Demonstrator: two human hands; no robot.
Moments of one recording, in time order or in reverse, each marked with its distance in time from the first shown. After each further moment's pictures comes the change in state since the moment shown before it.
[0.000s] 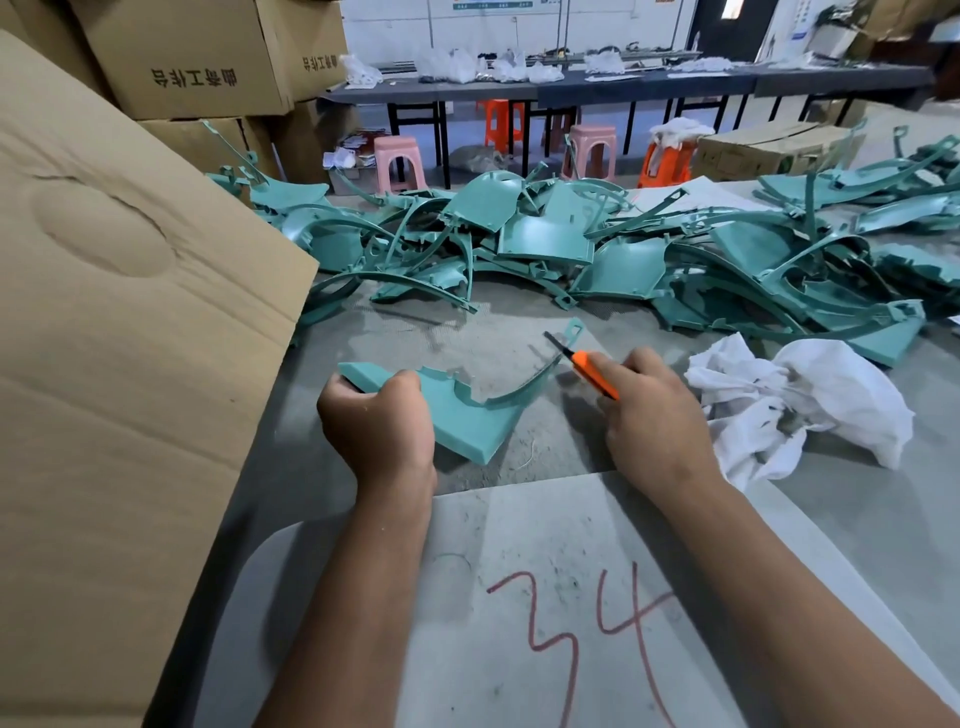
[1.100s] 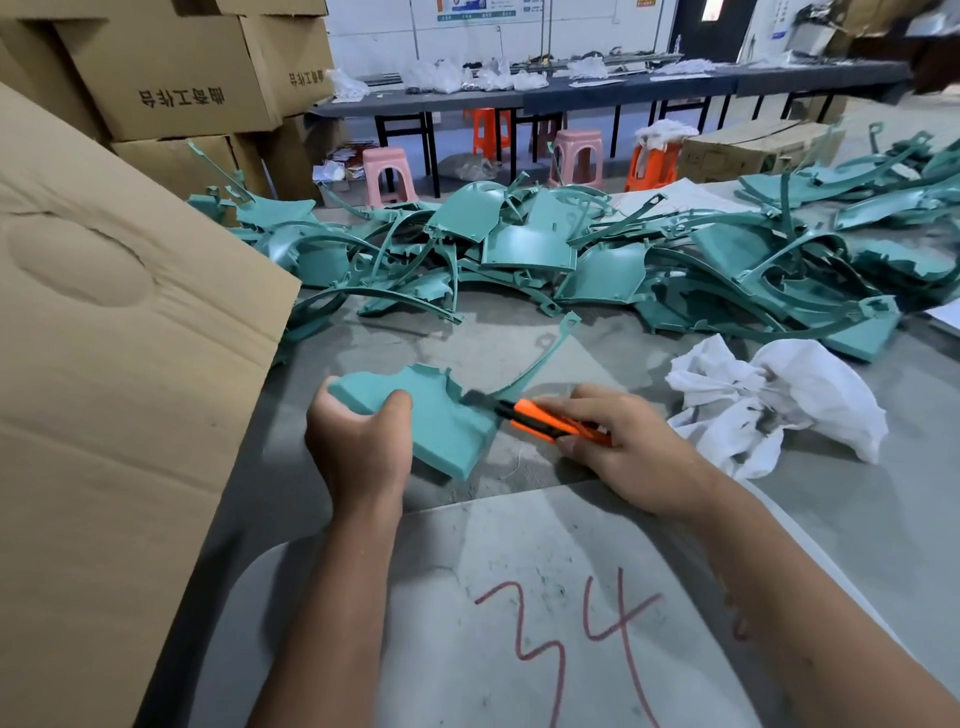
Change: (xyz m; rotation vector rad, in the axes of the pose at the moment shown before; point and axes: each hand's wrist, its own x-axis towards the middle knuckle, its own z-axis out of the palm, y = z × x) left_hand 0.013 -0.016 -0.012 0.207 -0.132 0.228; right_hand -0.007 0.006 -0.016 0.436 -0.268 -0.252
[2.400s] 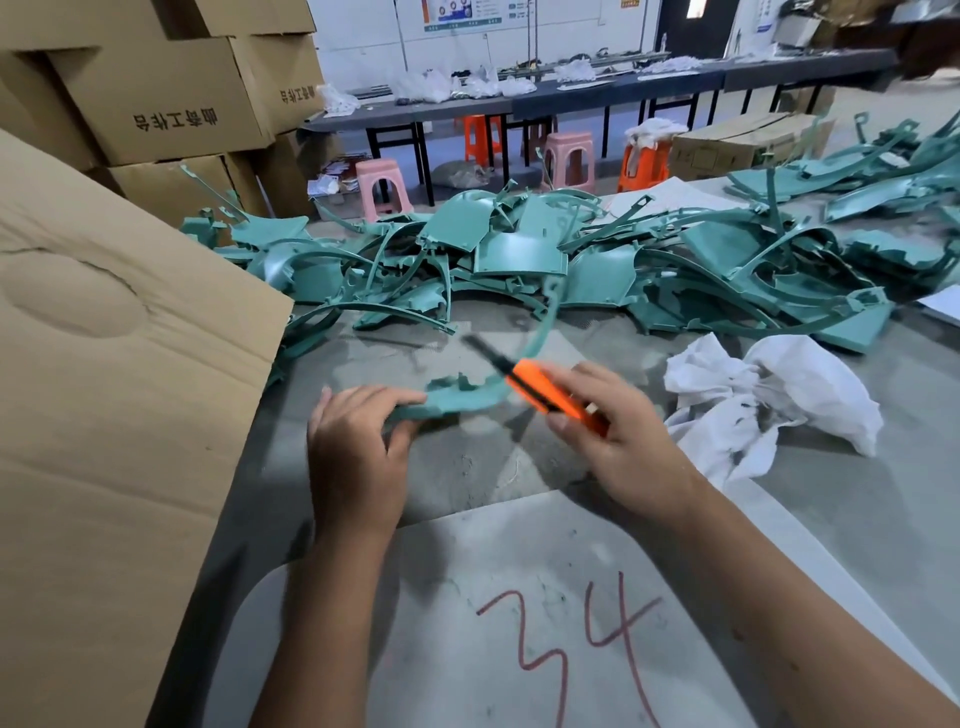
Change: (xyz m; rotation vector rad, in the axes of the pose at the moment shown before) left_hand 0.009 -0.007 -0.017 0.533 -0.276 0.732; right_hand 0.001 -0.008 0.007 0.248 0.229 -0.055
